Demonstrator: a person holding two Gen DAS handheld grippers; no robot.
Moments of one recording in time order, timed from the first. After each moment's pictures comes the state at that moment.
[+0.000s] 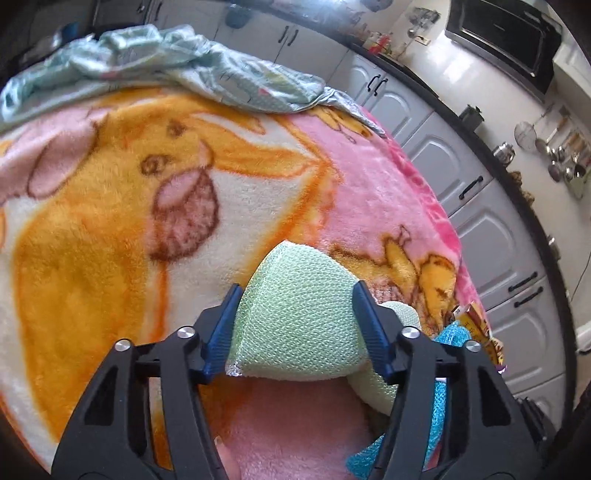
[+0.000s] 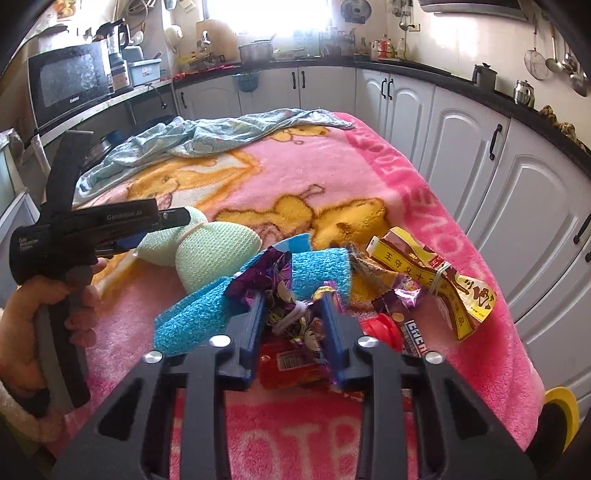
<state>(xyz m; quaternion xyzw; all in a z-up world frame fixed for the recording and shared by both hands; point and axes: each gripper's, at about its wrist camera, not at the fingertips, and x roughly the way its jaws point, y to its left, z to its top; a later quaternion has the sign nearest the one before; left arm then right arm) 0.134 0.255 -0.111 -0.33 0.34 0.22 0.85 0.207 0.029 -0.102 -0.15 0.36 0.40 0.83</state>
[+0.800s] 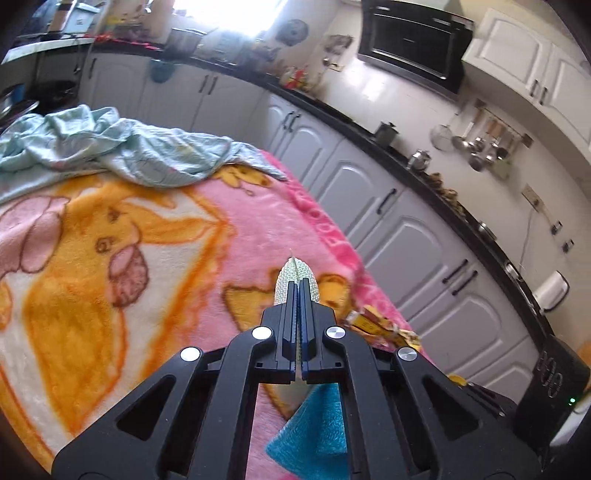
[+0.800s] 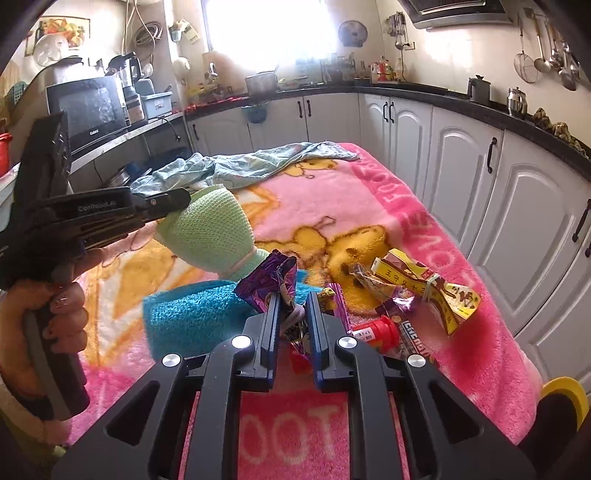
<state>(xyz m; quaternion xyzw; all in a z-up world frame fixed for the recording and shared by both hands) 0.110 0.202 -0.026 -0.28 0.25 0.10 0.92 0.179 0.003 -0.064 -0.10 0.33 0.43 0.84</state>
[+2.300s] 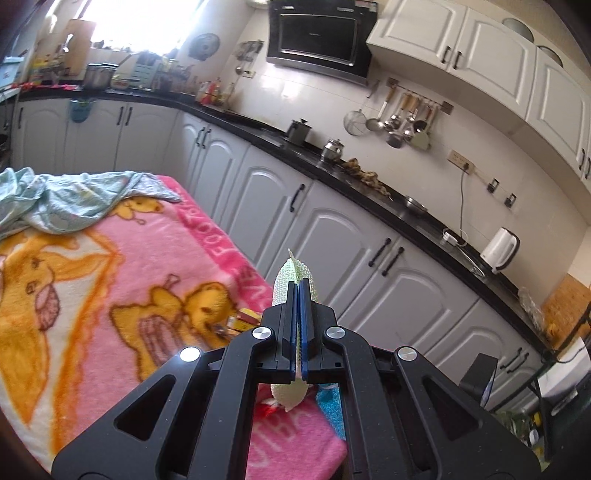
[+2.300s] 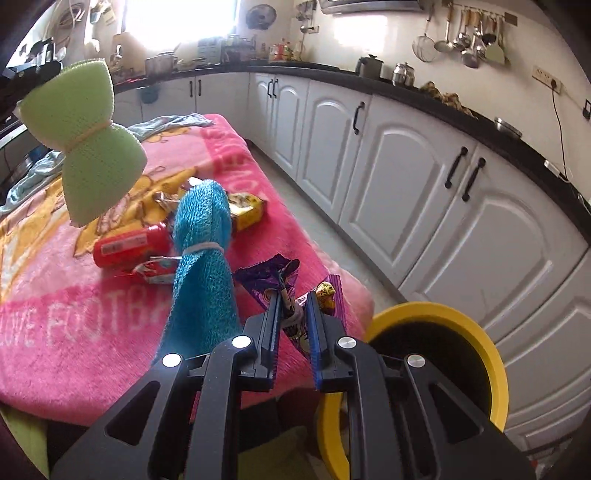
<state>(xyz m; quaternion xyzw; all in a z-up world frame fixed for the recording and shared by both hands) 0.129 0.089 0.037 -0.21 0.22 -0.02 0.95 0.199 -0.159 -0.098 -0.16 0.35 0.22 0.90</state>
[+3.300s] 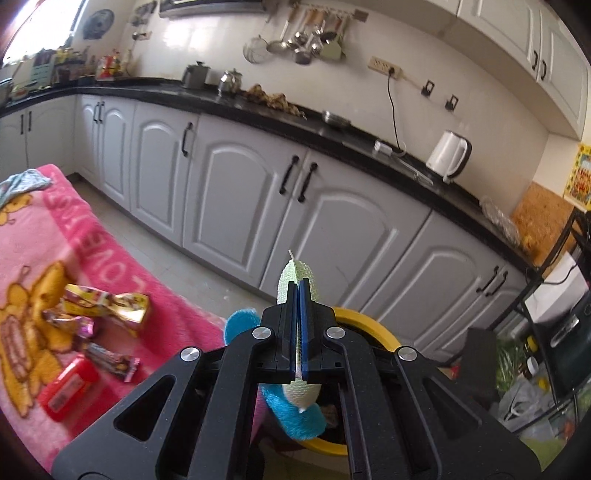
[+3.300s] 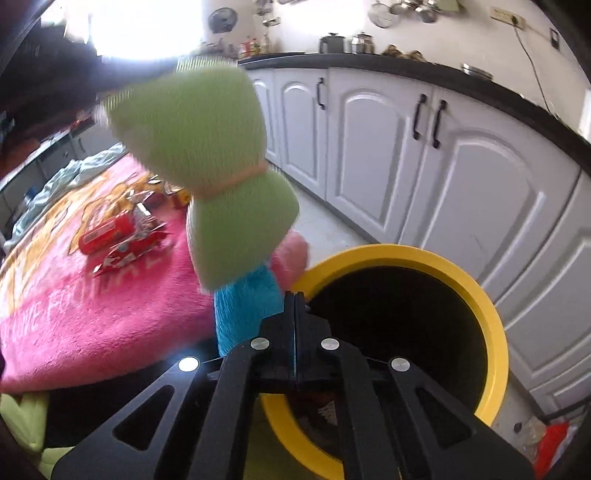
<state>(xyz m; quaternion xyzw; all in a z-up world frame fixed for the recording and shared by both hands) 0.224 -0.100 -0.008 -0.12 0.30 -0.17 0.93 0.209 -0.266 -0.109 -0.06 0.38 0.21 0.90</state>
